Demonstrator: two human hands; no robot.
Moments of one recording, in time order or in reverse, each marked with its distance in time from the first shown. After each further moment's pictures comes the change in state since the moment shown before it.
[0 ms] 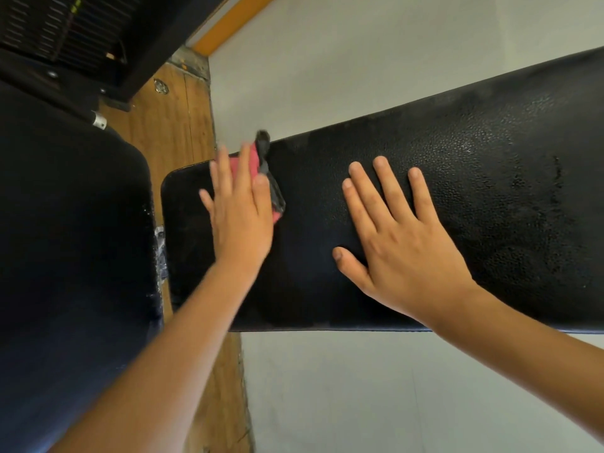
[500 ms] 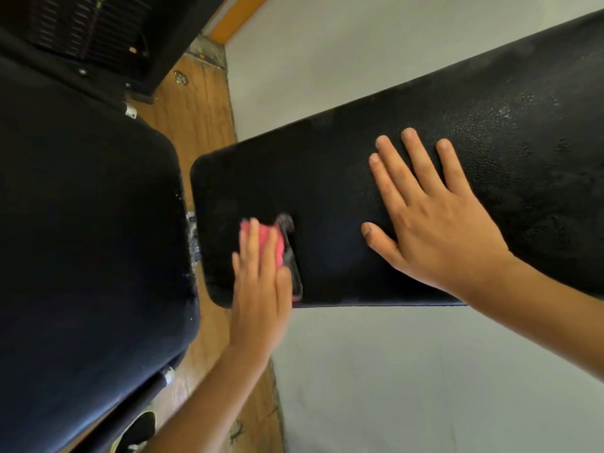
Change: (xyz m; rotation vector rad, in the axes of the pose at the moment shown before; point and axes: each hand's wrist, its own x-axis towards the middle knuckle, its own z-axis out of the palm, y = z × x) left_hand -0.123 -0.077 -0.003 0.020 -0.101 0.184; right_hand 0.000 -0.002 -0.001 0.004 0.014 -0.004
